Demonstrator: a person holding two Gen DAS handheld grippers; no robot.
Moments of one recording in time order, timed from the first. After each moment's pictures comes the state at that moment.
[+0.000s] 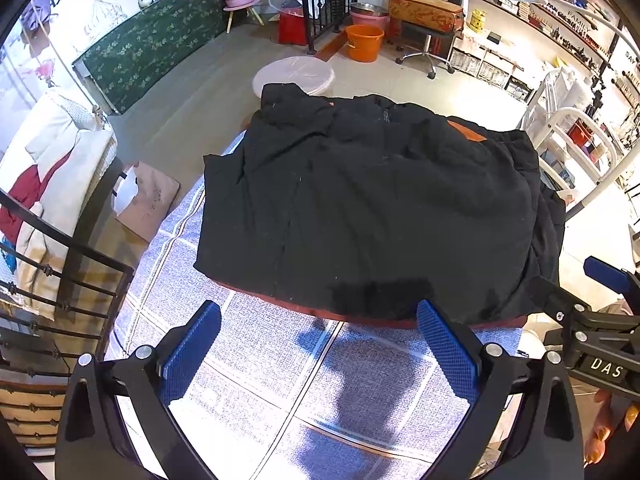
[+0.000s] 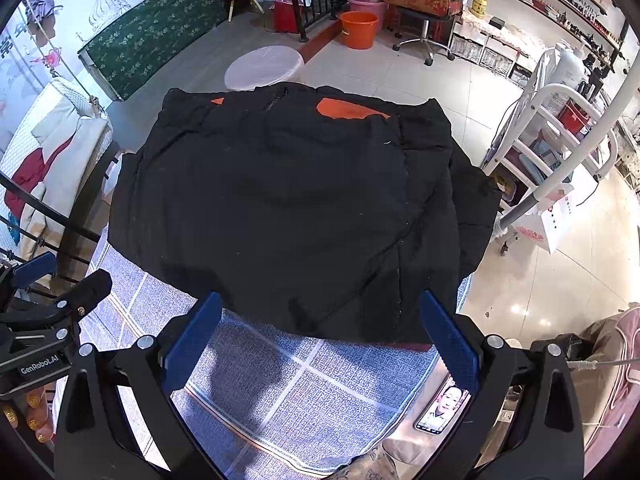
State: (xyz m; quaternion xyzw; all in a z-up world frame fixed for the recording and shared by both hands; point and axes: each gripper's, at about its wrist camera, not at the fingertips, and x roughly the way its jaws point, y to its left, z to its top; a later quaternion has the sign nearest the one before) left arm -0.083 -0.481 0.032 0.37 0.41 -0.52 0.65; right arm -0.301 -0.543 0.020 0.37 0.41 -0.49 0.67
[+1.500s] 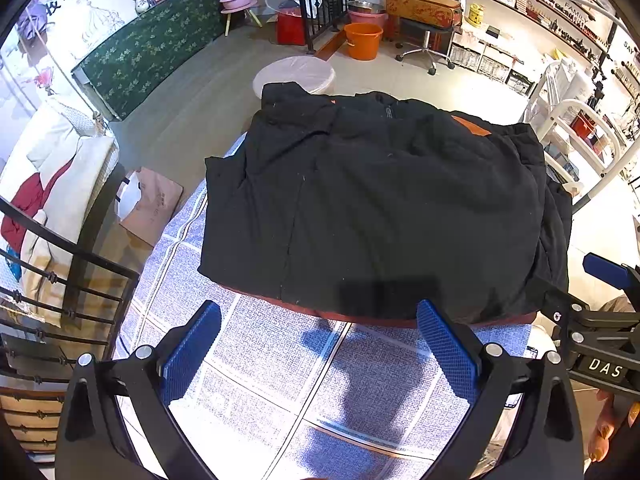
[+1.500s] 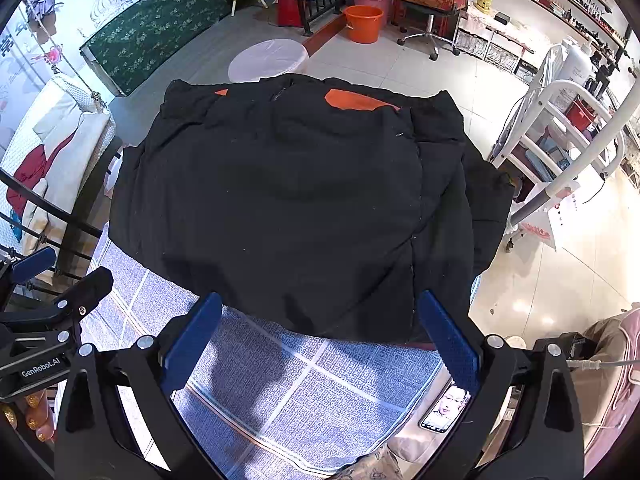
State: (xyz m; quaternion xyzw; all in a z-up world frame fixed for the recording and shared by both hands) left arm -0.084 -0.483 0.027 0.39 0.40 -0.52 0.65; right arm -0.295 -0.546 0.008 0.38 0.41 -0.48 0.67
